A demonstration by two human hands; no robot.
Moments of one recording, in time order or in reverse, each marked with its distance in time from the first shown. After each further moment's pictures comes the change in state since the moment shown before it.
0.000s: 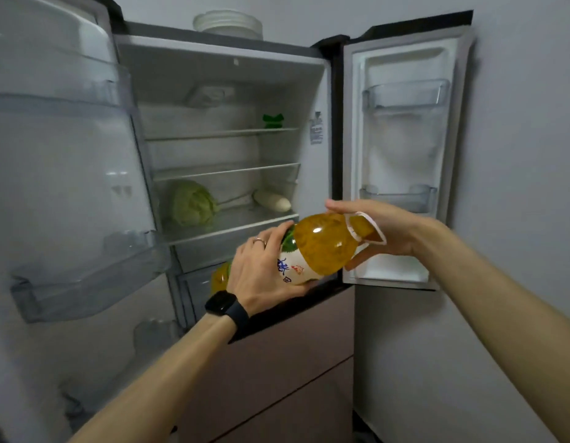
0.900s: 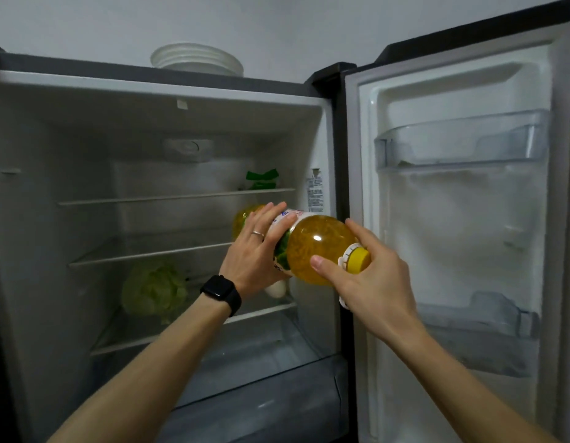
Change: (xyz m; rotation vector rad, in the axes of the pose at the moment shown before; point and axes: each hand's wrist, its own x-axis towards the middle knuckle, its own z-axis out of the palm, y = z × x) left_hand 0.303 -0.118 0.147 0.176 0.268 0.400; right_hand 0.212 0.006 -0.115 -0.195 0.668 -0.641
